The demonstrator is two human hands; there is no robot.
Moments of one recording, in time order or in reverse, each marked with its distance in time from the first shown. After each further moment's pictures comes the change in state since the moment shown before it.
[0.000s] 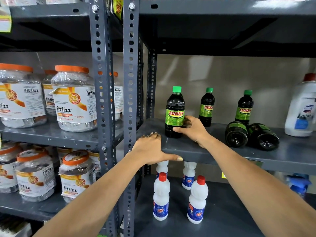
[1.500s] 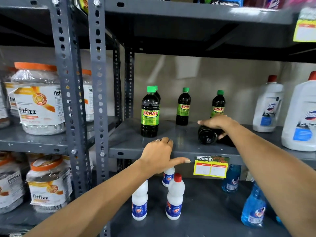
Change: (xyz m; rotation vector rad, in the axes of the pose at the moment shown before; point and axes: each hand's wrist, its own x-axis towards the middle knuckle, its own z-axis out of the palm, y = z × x) left_hand 0.015 0.095 0.024 0.064 0.240 0.278; right_hand -0.013 -0.016 -0.156 -0.746 0.108 0.674
